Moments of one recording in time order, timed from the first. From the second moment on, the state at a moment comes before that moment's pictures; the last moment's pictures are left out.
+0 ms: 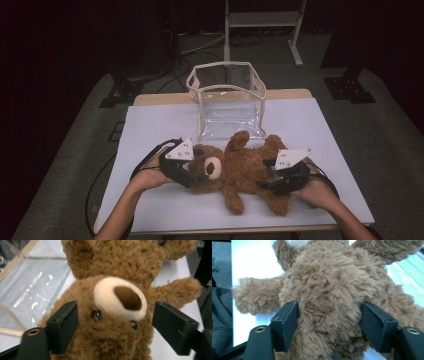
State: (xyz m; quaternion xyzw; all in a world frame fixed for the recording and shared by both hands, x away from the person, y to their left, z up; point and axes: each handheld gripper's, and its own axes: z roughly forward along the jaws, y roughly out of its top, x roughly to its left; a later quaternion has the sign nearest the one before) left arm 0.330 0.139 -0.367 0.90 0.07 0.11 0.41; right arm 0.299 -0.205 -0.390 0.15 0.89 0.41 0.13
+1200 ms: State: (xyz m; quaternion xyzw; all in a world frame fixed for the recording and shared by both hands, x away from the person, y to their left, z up) left arm 0.345 0.118 -0.373 0.90 0.11 0.11 0.41; right arm 0.333 -0.211 -0.381 0.21 0.88 0.43 0.03
